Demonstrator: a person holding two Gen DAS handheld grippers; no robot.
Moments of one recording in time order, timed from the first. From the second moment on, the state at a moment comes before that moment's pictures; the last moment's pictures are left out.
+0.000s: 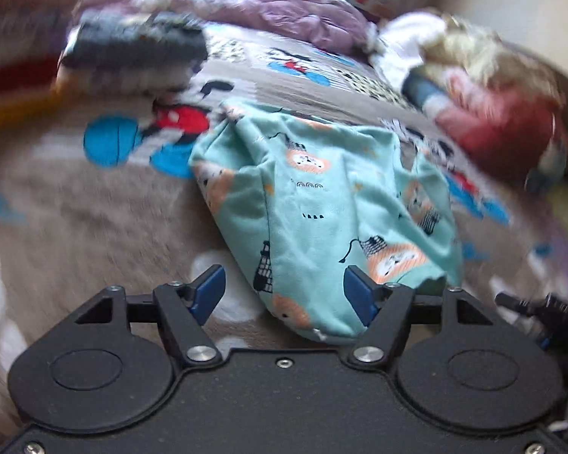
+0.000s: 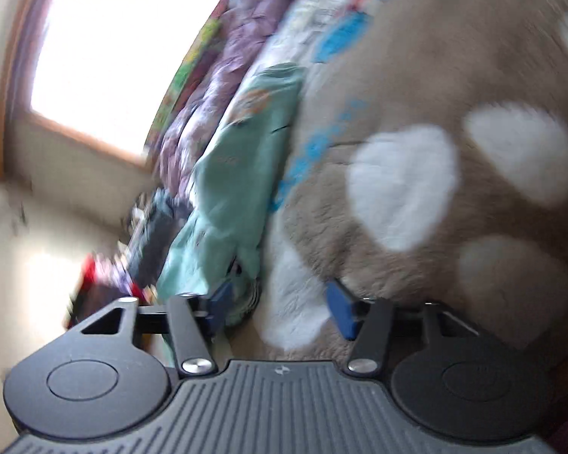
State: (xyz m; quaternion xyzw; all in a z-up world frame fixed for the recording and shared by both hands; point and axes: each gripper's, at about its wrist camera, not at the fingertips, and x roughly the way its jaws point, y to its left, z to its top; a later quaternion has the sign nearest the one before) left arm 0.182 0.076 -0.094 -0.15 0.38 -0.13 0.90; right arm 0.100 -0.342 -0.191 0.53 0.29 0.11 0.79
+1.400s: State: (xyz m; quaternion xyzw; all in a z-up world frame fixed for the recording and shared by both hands) left arm 0.299 -0.064 -0.138 0.15 0.35 -0.15 0.91; right arm 0.278 -0.381 -0.191 0.54 0.23 0.13 0.80
